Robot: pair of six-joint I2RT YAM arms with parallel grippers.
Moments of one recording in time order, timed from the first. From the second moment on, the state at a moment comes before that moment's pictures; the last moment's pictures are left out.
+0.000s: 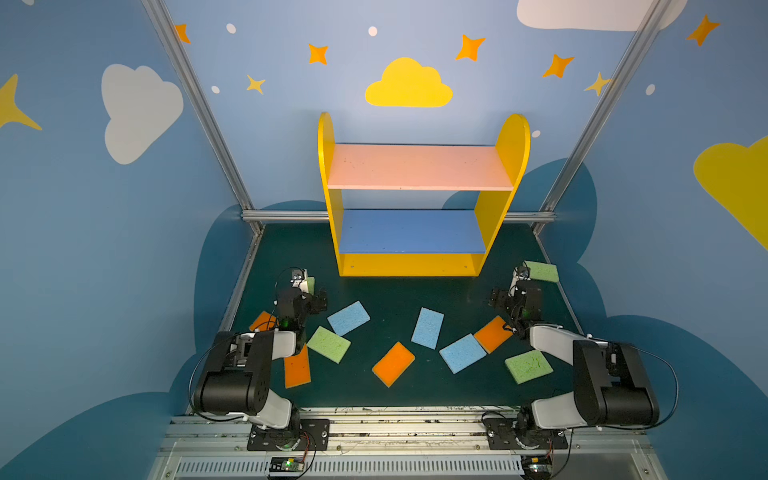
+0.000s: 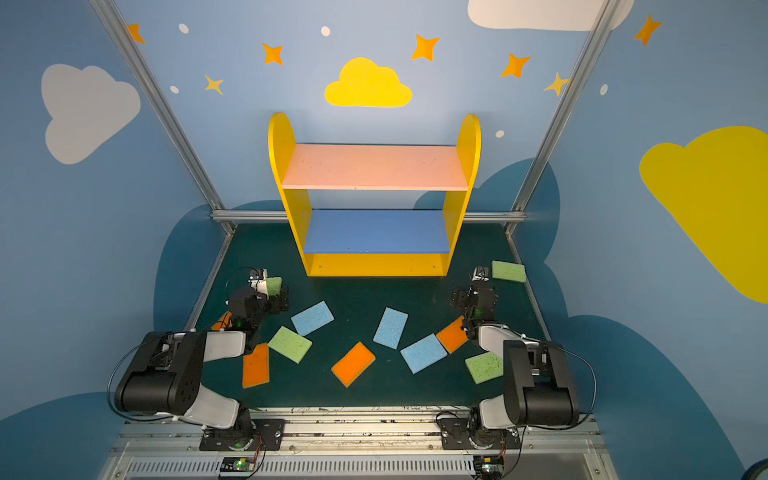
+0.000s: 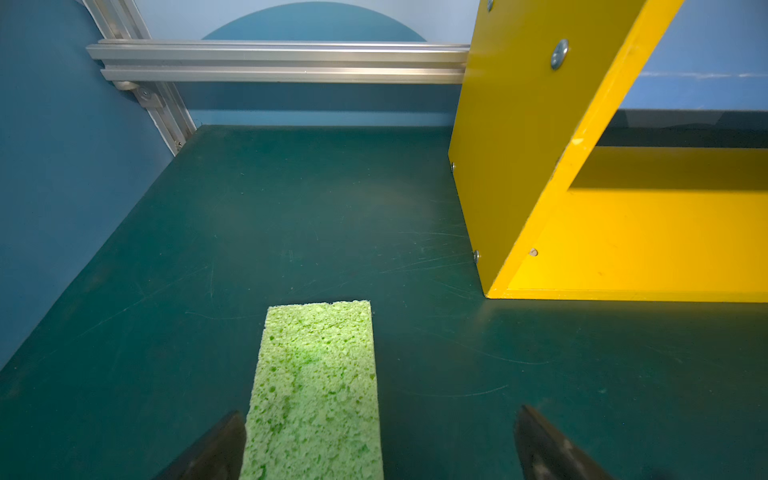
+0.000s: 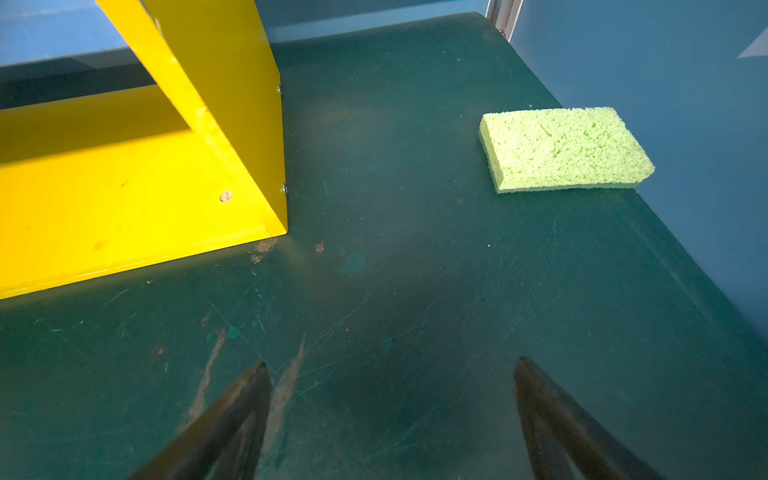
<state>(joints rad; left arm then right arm) 0.00 1.52 0.42 0.69 -0.03 -0.02 0.06 1.44 0.52 0.37 0.19 0.13</state>
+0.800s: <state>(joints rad) 0.00 1.52 0.42 0.68 -0.03 -0.02 0.06 1.44 0.52 0.37 0.19 0.13</state>
